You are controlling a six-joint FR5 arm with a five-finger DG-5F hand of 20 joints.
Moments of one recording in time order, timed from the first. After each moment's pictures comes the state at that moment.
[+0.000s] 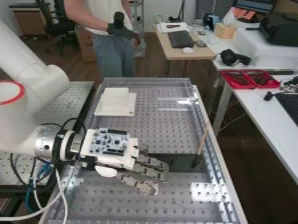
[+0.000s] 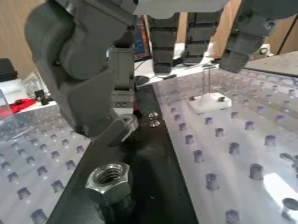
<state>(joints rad) 1.22 -2.10 -1.87 -2.55 -1.89 -0.65</state>
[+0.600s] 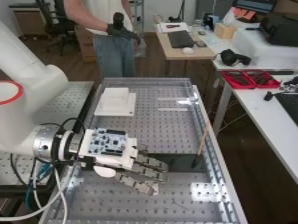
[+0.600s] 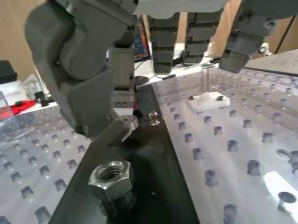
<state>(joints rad) 1.22 -2.09 -1.88 -2.54 -1.89 -0.64</state>
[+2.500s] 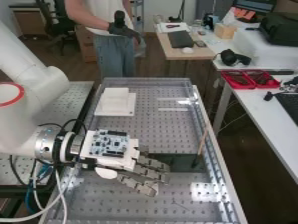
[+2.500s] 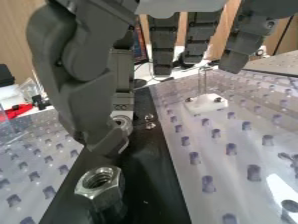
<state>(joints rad) 1.21 -2.10 -1.87 -2.52 -1.88 -0.63</state>
